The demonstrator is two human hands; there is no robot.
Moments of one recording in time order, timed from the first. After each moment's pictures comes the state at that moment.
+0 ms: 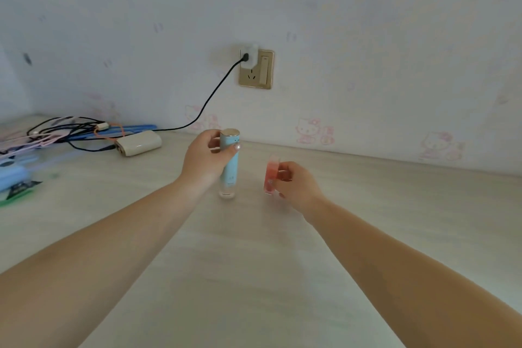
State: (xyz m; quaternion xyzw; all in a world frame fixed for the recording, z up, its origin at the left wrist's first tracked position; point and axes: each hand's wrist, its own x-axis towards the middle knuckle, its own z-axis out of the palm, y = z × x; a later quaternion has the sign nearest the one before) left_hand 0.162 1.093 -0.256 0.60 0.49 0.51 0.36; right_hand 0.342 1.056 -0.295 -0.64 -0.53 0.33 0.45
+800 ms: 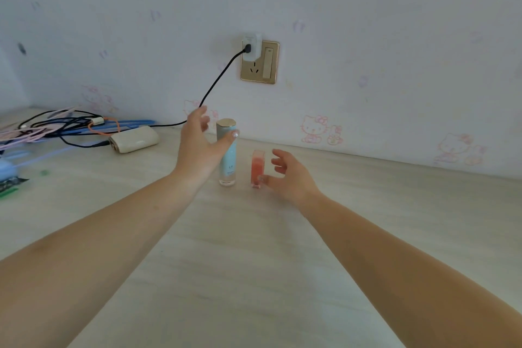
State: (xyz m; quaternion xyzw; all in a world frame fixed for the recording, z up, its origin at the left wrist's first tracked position) left_hand 0.167 1.126 -0.260 0.60 0.49 0.56 0.28; right_hand 0.343 1.090 -0.297 -0.62 -0.58 0.31 0.42
